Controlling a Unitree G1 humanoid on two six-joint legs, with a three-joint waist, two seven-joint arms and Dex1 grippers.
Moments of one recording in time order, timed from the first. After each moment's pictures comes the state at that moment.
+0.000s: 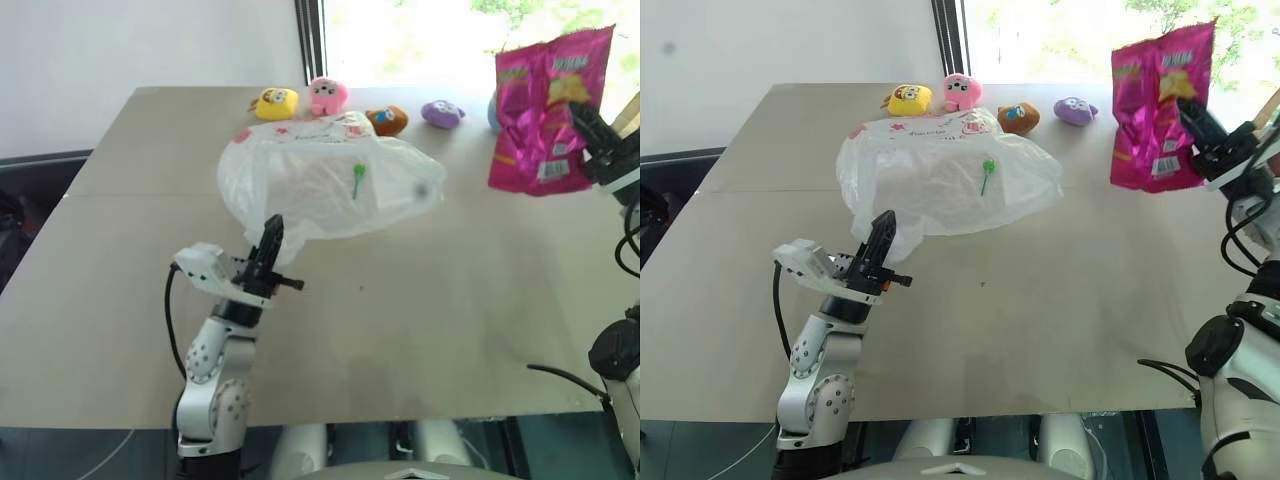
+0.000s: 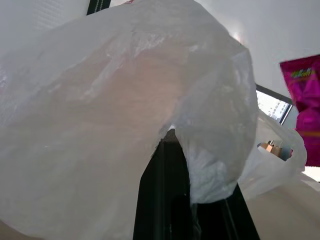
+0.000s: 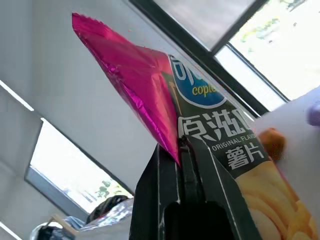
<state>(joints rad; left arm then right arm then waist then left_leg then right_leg) 0.06 0.09 0.08 -0.40 -0.51 0.02 -0.36 -0.83 -0.61 -0.75 0.39 1.03 1.07 0.79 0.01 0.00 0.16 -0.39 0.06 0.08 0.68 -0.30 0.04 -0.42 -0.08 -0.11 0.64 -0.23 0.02</state>
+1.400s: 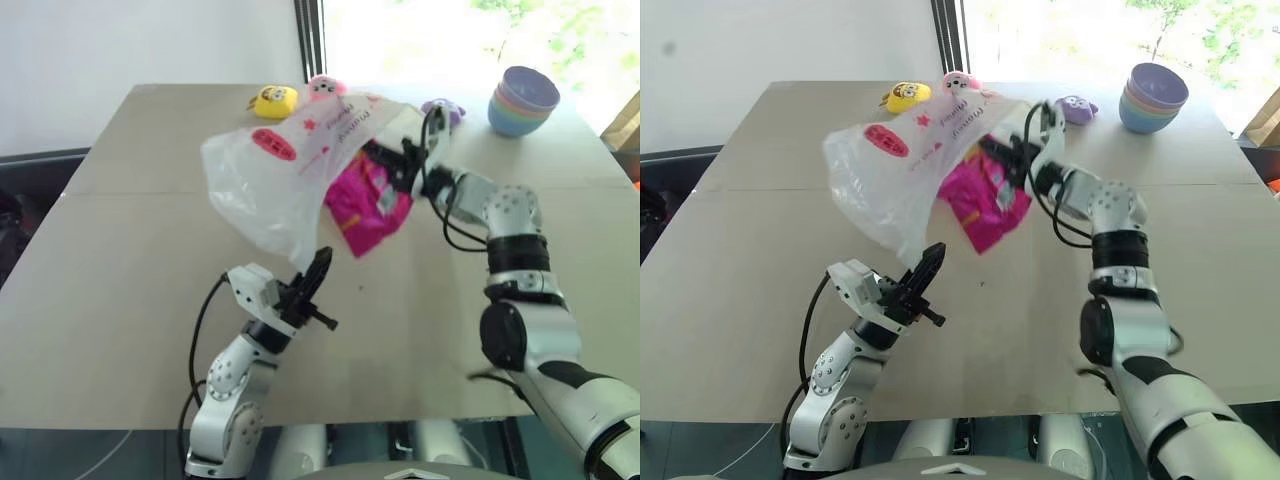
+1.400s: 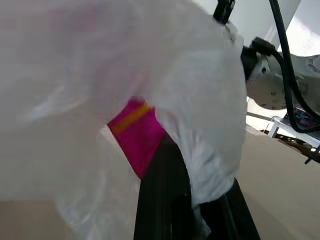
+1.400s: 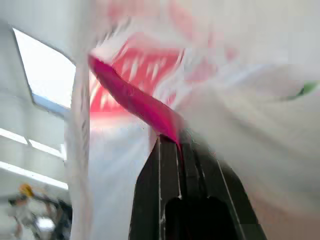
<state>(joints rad) 0.17 0.15 -0.09 -0.41 -0.47 0.02 -0.48 -1.14 -0.06 -0.49 0.71 0.91 0.83 0.26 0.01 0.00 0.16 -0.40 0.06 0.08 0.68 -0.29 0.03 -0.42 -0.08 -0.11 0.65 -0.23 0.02</state>
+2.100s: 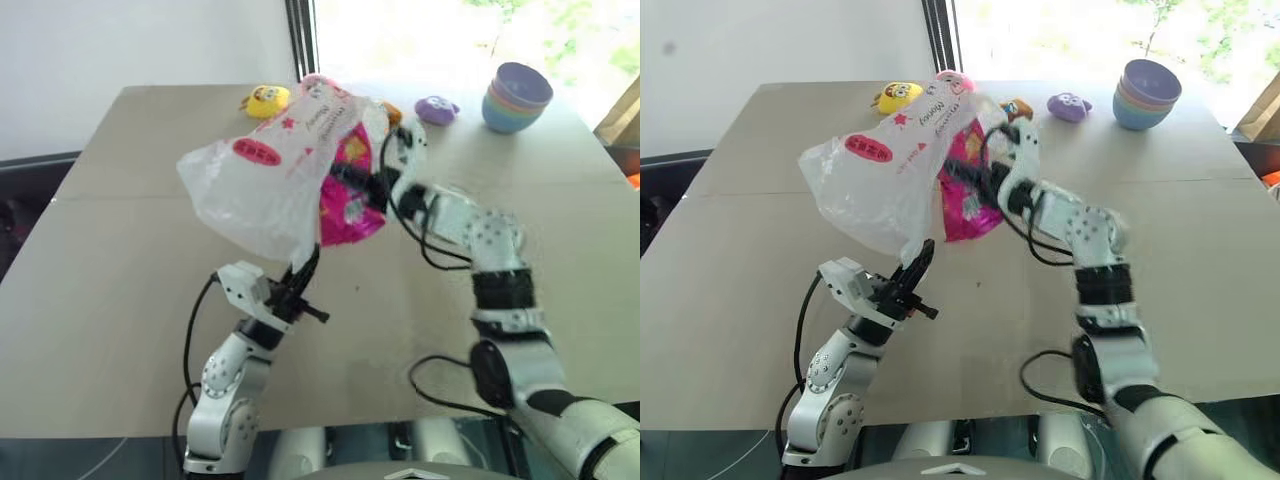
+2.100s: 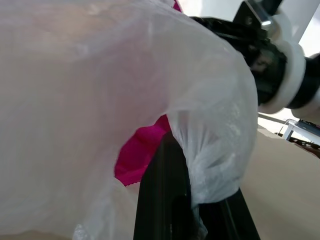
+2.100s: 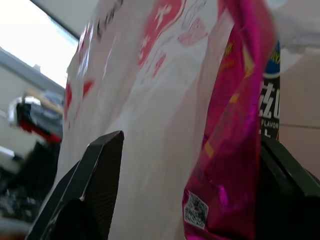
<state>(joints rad) 0.16 0.14 -0.04 -0.39 -0.48 0.02 -0.46 -0.79 -0.18 0.01 0.09 0.82 0.92 0.36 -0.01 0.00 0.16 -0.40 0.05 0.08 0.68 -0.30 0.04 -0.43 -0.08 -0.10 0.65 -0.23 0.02</state>
